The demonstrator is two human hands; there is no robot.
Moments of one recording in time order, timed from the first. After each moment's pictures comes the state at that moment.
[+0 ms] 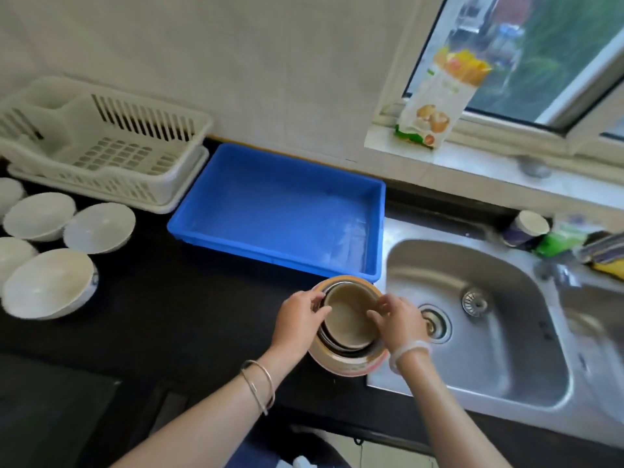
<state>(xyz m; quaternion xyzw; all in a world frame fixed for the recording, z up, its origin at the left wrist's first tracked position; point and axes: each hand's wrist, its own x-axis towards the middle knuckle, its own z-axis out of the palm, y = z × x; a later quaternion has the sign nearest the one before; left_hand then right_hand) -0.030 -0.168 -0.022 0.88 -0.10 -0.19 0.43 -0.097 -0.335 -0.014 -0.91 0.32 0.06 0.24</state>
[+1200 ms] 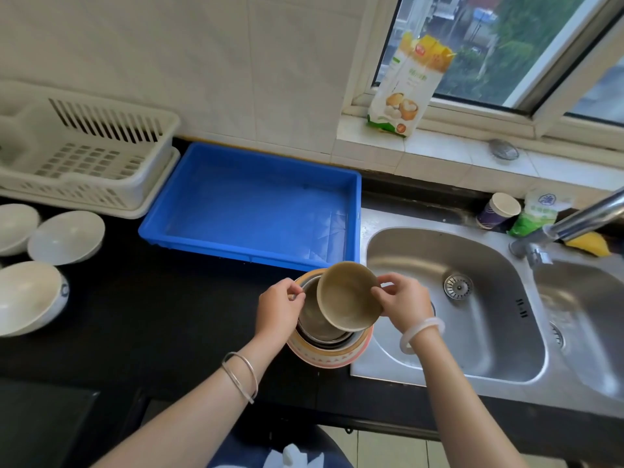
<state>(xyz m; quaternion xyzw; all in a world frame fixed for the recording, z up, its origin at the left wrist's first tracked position) -0.026 -0.181 -0.013 0.88 -0.06 -0.20 0.43 -0.108 -0.365 0.027 -0.85 0.36 -0.01 0.39</state>
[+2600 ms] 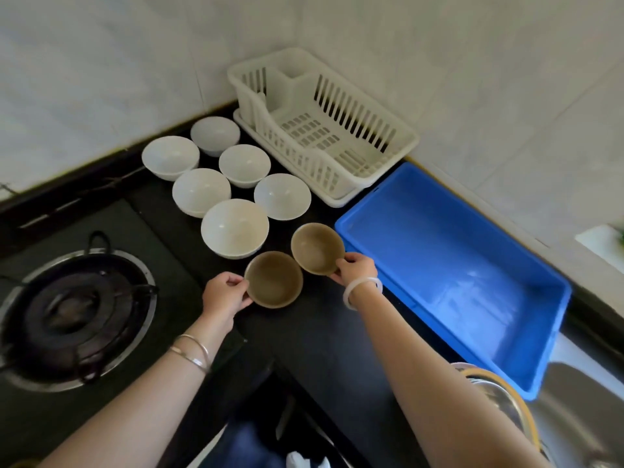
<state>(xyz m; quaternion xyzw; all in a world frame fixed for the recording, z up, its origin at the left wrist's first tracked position) 0.048 0.132 -0.072 0.62 0.47 -0.05 0.63 0.137 -0.069 -0.056 -0.73 0.29 0.18 0.59</state>
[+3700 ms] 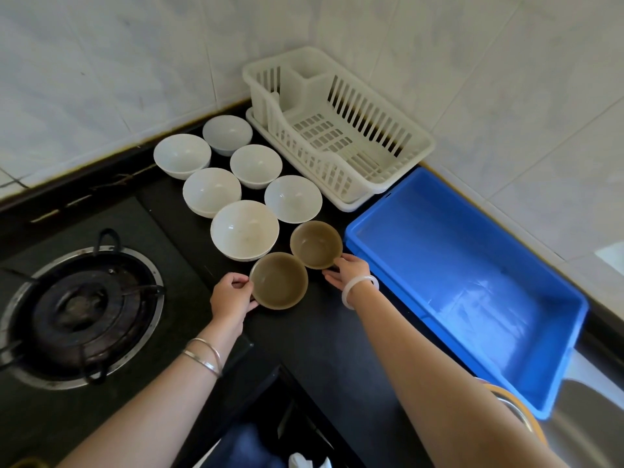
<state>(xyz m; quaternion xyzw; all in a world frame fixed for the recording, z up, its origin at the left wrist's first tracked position) 0.050 0.131 -0.074 0.60 0.49 -0.02 0.63 0.155 -0.045 -0.068 -0.63 0.34 0.27 0.64</state>
